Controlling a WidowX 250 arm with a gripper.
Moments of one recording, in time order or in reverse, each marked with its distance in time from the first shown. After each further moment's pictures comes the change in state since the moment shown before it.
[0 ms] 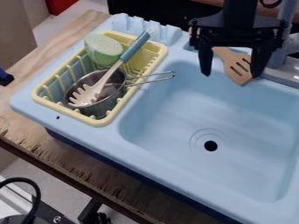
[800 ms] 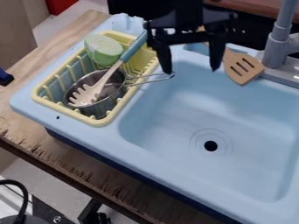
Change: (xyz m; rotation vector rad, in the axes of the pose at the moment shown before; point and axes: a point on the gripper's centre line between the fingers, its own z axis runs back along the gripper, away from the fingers) arm 0.007 0.051 0.006 -0.070 -0.013 0.103
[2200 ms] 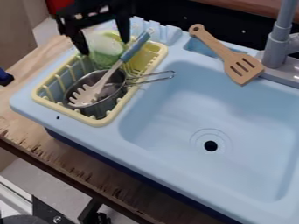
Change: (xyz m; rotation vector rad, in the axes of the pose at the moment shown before) arm 0.059 0.124 0.012 0.022 -0.139 0.353
